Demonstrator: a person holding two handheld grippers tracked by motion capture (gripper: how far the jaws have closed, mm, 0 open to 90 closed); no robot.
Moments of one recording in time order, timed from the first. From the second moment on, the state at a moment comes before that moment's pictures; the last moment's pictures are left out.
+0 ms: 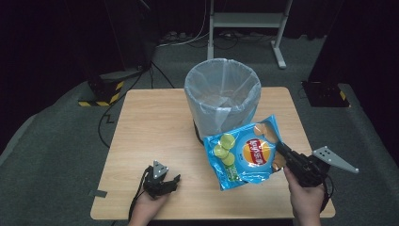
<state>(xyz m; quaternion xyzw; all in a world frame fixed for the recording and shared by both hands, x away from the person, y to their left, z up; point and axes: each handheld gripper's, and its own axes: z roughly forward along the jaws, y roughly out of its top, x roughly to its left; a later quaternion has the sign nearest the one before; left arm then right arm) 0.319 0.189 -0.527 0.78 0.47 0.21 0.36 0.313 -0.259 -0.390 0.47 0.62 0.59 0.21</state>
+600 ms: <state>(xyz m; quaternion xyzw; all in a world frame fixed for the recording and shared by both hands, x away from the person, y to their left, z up) 0.319 0.189 -0.527 0.78 0.47 0.21 0.36 0.310 -0.256 -0.340 0.44 0.59 0.63 0.26</state>
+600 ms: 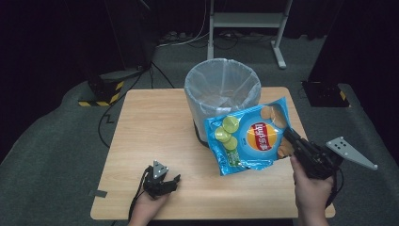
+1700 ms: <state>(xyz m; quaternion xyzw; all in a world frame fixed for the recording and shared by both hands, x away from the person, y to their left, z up) 0.319 0.190 -0.527 0.78 0.47 0.20 0.36 0.345 -0.247 -0.240 0.41 0.55 0.65 0.34</state>
